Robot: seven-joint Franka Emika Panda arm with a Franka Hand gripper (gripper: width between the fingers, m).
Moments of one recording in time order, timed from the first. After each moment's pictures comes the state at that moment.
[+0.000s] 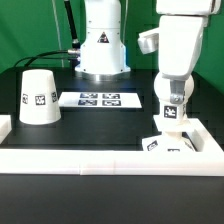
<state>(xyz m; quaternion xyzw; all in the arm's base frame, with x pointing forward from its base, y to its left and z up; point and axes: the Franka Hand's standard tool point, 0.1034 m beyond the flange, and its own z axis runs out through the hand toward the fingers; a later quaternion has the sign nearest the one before) 0.621 0.095 0.108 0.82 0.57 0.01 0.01</state>
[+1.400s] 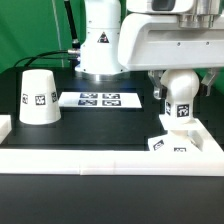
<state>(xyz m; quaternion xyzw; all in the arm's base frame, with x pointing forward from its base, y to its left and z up) 0.620 0.097 0.107 1.00 0.07 0.01 0.00</state>
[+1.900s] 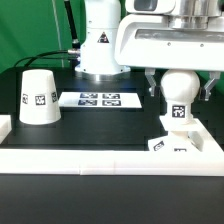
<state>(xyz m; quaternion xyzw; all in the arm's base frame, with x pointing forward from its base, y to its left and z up) 0.620 0.094 0.106 0.99 -0.14 0.01 0.00</state>
